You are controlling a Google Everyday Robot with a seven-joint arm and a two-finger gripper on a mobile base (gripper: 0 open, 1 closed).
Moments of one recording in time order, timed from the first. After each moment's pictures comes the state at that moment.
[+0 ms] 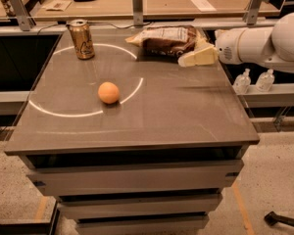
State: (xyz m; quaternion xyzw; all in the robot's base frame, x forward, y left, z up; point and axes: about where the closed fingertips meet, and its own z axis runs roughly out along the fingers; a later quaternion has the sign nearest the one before) arm 0.721 -0.172 0.904 -0.34 0.76 0.16 0.53
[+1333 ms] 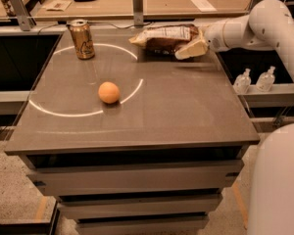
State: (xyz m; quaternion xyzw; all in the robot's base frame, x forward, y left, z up) arm 0.813 -0.166 0.873 -0.42 0.75 0.13 0.50
